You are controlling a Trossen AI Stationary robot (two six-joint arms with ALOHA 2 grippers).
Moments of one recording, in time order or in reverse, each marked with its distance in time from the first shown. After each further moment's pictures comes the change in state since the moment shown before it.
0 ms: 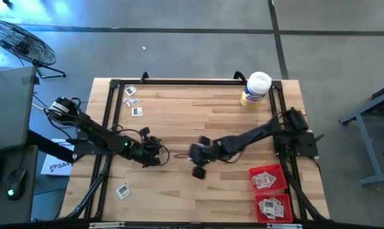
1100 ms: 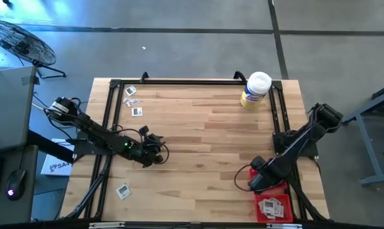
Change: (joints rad) left arm 0.000 -0.001 0.000 0.070 -0.108 -0.049; right arm 0.519 -0.379 -0.336 -0.842 -0.304 1.214
